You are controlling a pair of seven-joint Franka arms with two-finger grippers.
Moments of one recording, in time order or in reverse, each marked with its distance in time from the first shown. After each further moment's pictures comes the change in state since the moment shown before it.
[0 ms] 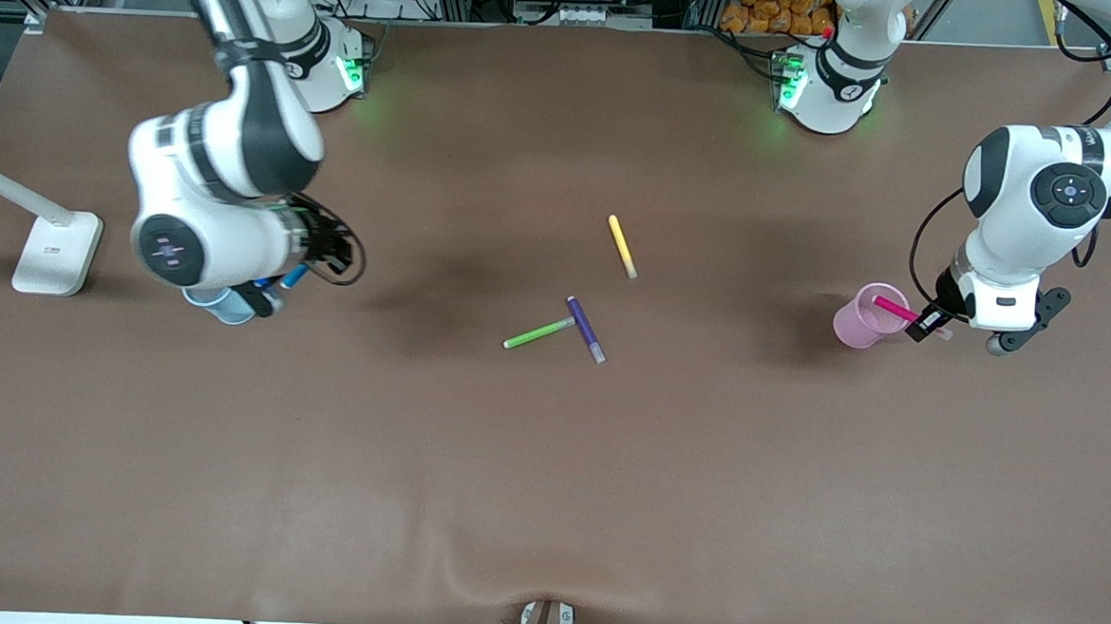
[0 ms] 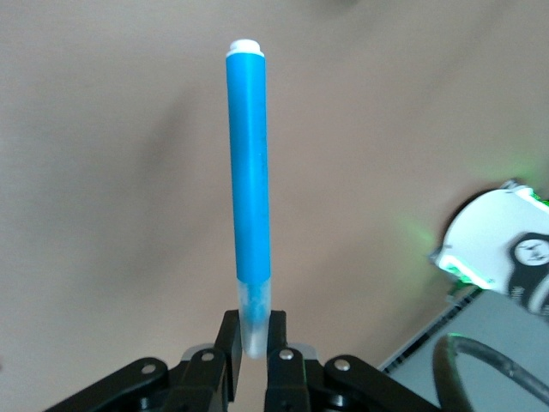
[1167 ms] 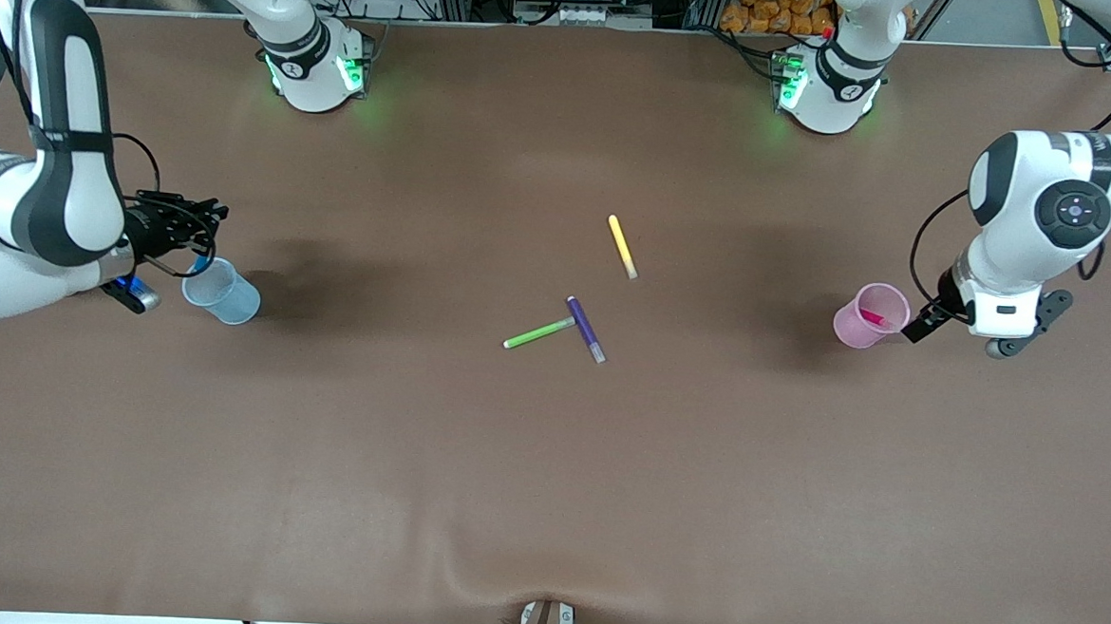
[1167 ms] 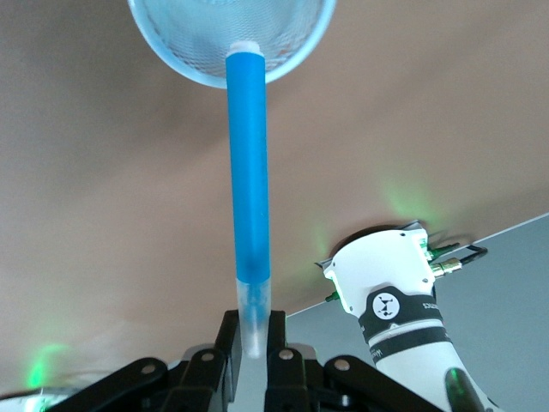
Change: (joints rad) left arm 0.001 0.009 -0.023 0.108 0.002 -0.220 0.030; right arm -0.163 0.117 -0.259 -0.010 0.038 -0.194 -0.640
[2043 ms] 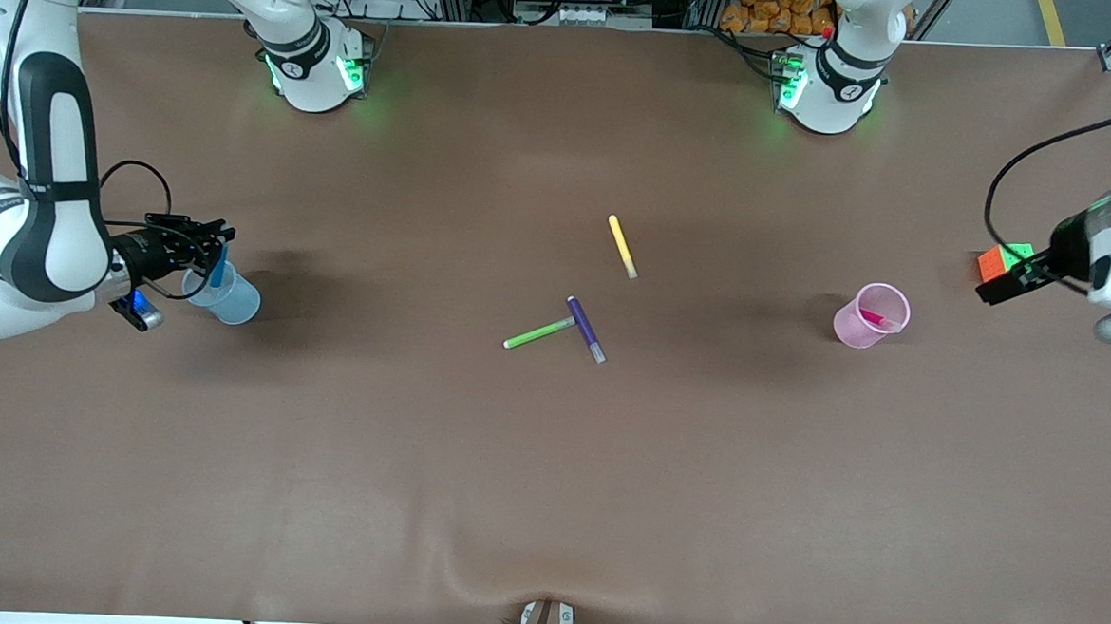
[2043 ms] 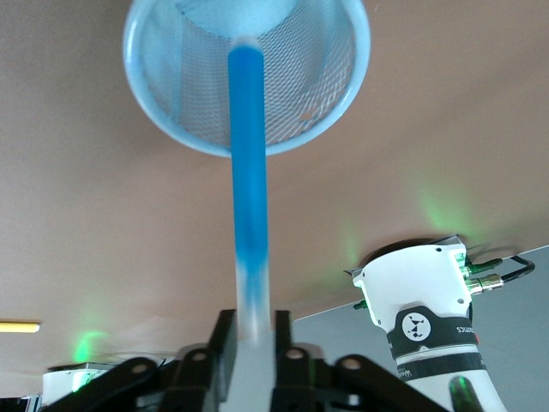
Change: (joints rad) left arm -0.002 -0.039 -0.020 0.523 -0.175 -0.606 0.381; right arm -0.067 0.111 -0.005 0.047 0.085 0.016 -0.056
